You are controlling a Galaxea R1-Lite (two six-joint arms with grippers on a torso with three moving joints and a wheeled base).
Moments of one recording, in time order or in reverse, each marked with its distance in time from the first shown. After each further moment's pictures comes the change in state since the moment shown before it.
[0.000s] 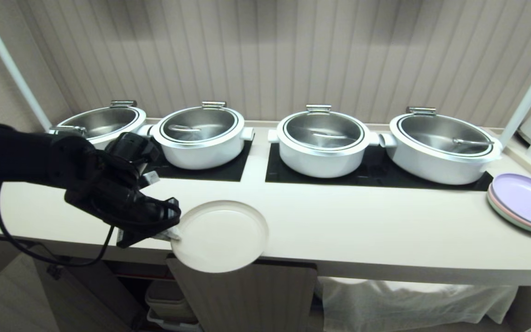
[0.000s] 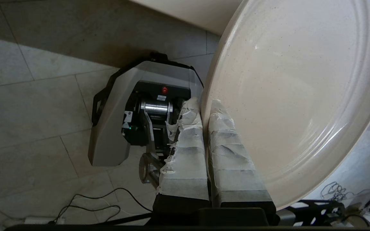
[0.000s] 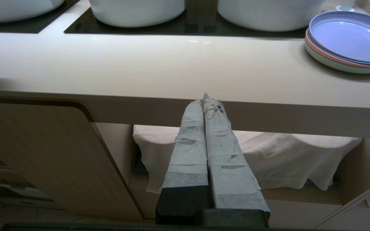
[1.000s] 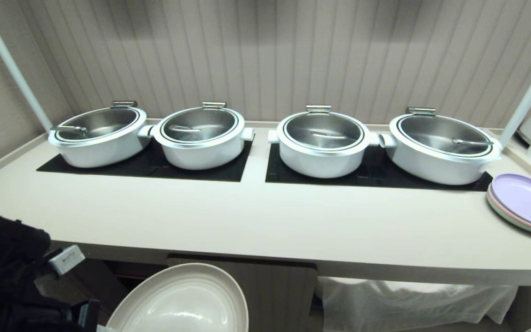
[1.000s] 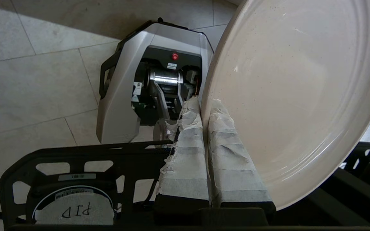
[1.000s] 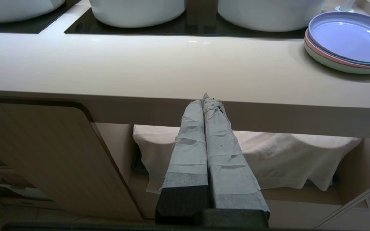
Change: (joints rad) left arm 0.009 -0.581 0.641 -0.080 -0.029 0.038; right arm 0.000 0.000 0.000 0.000 0.000 0.000
